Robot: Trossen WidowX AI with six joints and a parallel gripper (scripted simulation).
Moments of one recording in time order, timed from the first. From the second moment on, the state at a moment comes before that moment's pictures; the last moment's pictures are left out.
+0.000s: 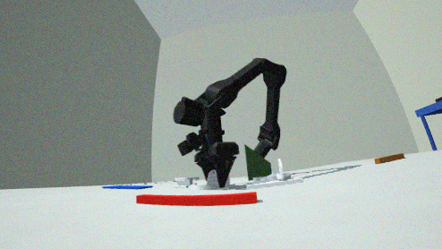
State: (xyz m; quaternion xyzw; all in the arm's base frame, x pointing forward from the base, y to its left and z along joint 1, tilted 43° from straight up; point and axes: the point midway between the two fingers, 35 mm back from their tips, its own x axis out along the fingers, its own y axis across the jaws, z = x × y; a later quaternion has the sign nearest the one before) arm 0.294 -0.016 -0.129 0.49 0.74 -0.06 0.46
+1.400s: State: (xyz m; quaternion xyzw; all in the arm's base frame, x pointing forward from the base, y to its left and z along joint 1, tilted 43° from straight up) arm 0.297 -0.034 -0.111 0.49 0.74 -0.06 0.46
